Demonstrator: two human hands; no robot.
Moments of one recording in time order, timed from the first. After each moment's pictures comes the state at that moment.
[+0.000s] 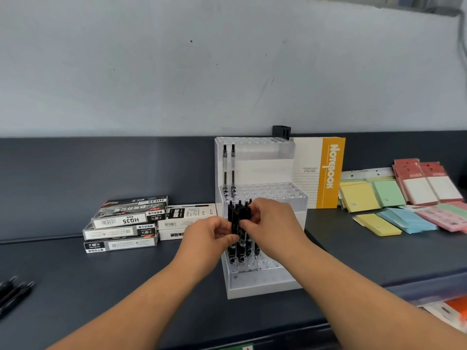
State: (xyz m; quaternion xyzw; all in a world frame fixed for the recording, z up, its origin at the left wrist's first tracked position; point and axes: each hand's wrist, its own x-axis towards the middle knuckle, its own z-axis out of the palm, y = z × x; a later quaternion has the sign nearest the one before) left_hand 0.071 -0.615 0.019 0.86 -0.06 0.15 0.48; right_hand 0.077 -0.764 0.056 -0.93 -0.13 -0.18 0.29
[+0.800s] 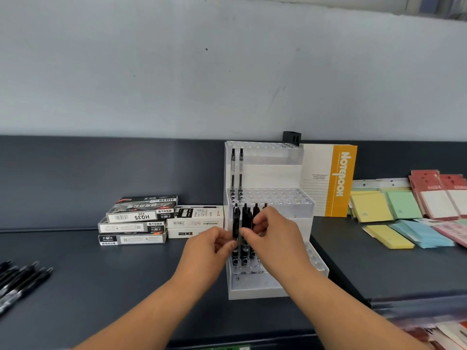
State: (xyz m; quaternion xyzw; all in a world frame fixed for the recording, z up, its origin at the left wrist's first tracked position) left_hand 0.056 -0.615 0.002 0.89 -0.03 0.20 0.41; right_hand 0.063 -0.764 0.037 -0.90 -0.11 -0.21 0.36
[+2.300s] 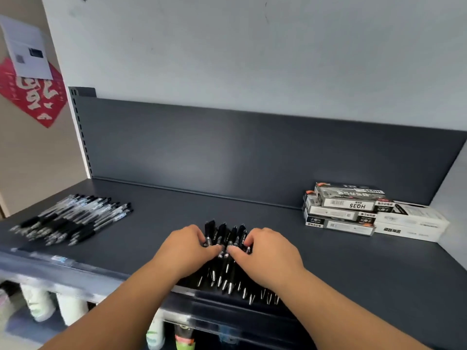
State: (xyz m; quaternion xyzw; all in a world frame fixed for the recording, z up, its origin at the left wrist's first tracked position) left_hand -0.078 -0.155 -0.028 0.94 0.24 0.05 0.25; right_hand -0.029 -0.323 -0.013 -0.95 -0.25 -0.01 0.17
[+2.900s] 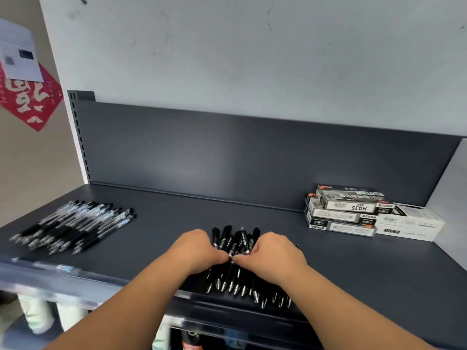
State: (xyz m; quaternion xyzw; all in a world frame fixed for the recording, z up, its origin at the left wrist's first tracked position) left_hand -0.069 -0.150 -0.015 0.95 0.22 -0.02 0.24; right_hand -0.020 -0.306 -0.016 -0.97 -0.19 0.03 0.17
